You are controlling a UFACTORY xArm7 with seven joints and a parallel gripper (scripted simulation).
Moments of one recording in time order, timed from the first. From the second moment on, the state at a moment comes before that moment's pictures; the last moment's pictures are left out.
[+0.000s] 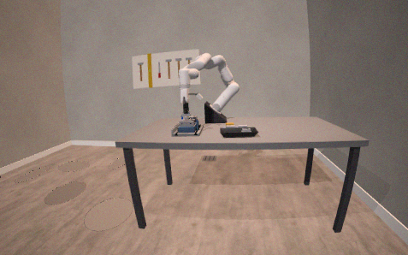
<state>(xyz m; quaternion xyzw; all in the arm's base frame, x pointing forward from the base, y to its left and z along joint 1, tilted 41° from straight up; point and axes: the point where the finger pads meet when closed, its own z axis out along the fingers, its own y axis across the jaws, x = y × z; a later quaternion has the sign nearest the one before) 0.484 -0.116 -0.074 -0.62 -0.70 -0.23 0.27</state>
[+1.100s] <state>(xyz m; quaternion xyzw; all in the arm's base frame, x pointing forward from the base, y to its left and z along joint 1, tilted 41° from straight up) 0.546 0.012 0.045 -0.62 -0.70 -0.23 0.26</state>
